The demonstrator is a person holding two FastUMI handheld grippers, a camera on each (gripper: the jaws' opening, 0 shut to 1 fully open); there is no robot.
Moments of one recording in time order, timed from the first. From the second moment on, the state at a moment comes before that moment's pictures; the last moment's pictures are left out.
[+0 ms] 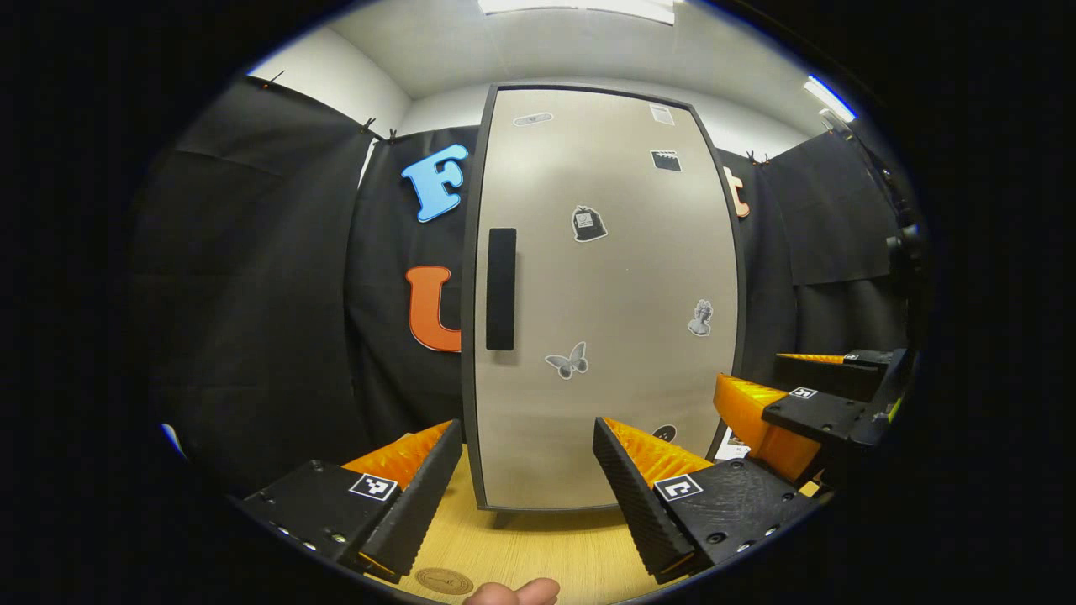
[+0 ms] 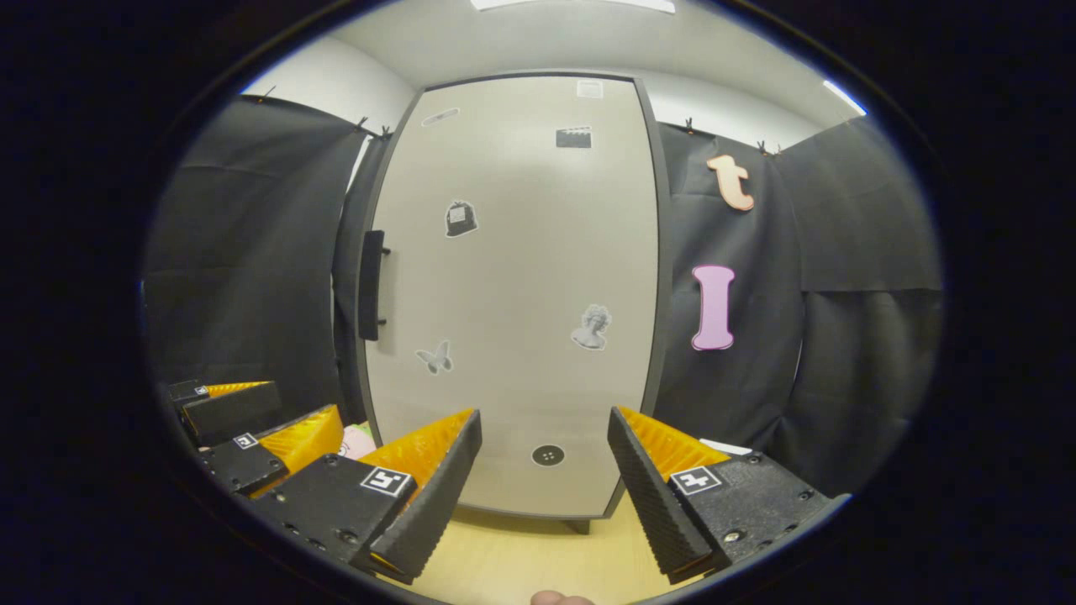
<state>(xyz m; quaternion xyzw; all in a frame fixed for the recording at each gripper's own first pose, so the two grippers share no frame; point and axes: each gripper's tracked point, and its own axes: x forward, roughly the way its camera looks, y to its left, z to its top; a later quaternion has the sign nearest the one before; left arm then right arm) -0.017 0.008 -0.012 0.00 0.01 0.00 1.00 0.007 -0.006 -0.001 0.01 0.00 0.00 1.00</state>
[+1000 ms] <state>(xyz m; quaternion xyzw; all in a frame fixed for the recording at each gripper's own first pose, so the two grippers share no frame) -0.074 0.099 -0.039 0.01 0.03 0.06 1.00 0.131 0.167 0.092 -0.07 -0.10 0.13 0.98</state>
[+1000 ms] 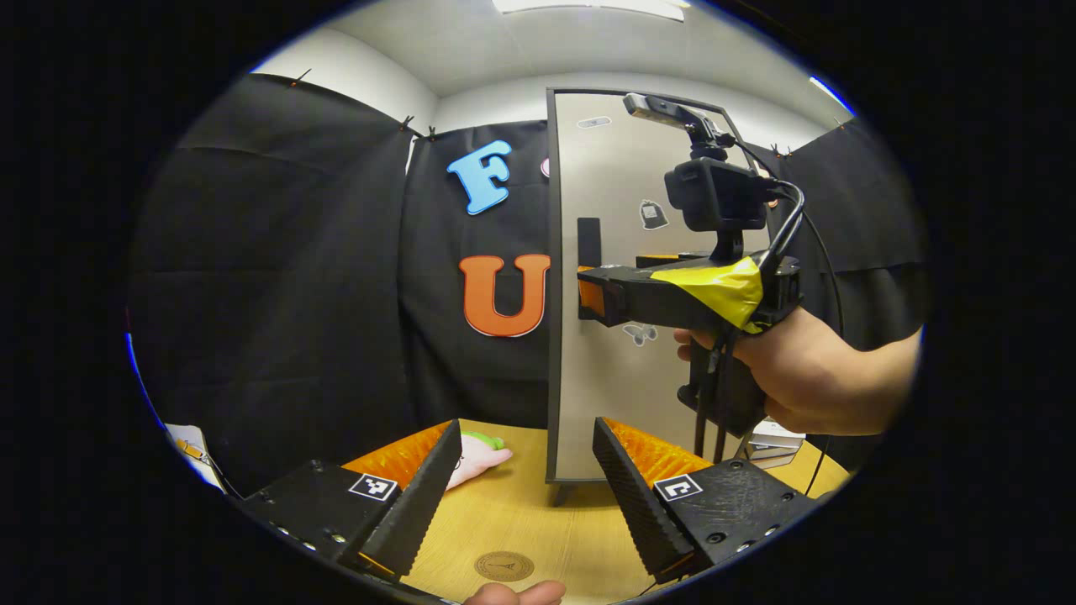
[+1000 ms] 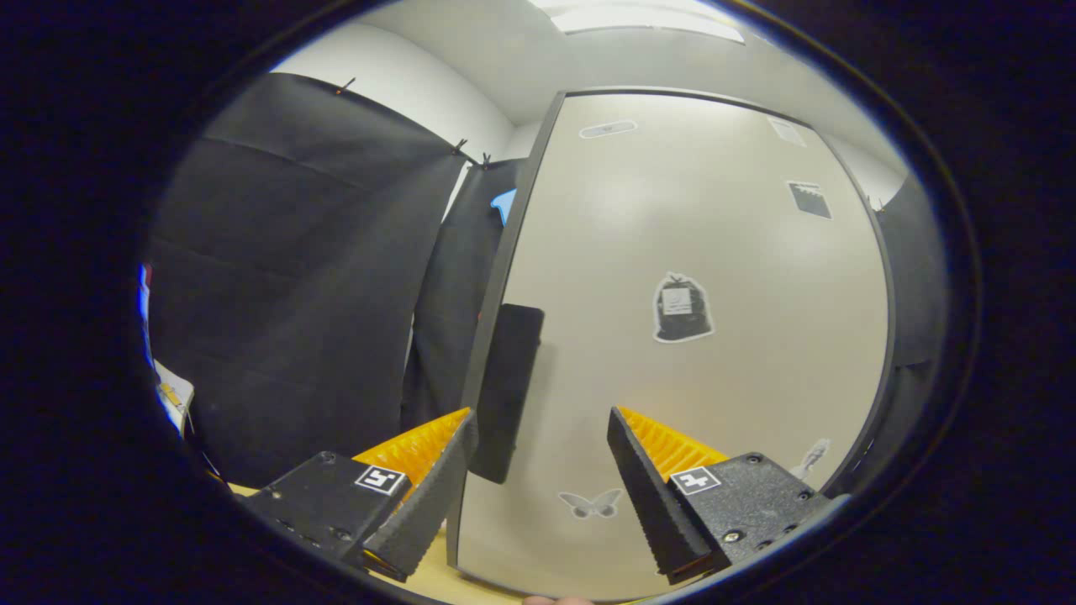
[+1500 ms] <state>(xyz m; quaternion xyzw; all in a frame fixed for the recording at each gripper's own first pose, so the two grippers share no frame) -0.121 0.156 -0.051 -0.01 0.03 0.11 0.99 0.155 0.192 0.073 -0.05 -0.05 0.09 0.99</state>
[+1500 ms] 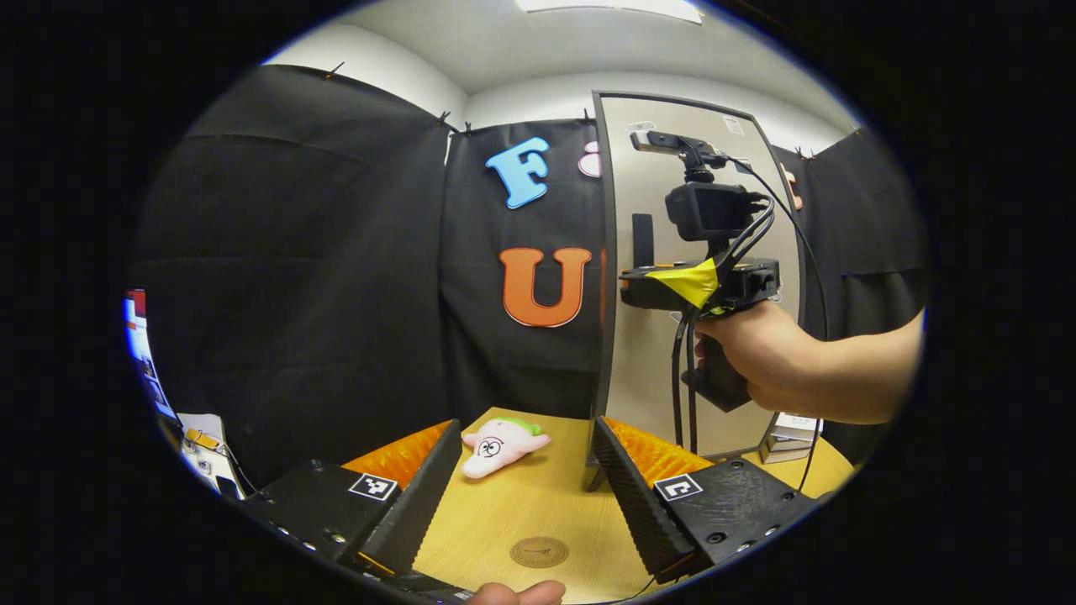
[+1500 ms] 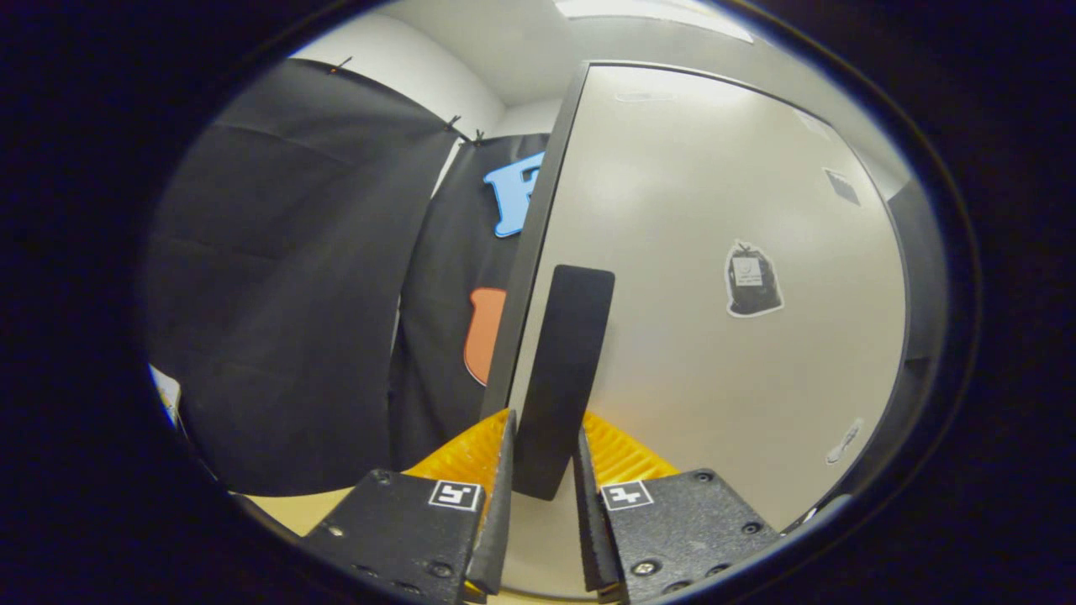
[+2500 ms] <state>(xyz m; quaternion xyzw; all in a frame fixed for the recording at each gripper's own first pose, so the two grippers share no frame) -0.127 0.179 -0.076 -0.02 0.04 0.08 1.00 0.060 0.177 0.080 0.00 0.06 0.26 0.96</state>
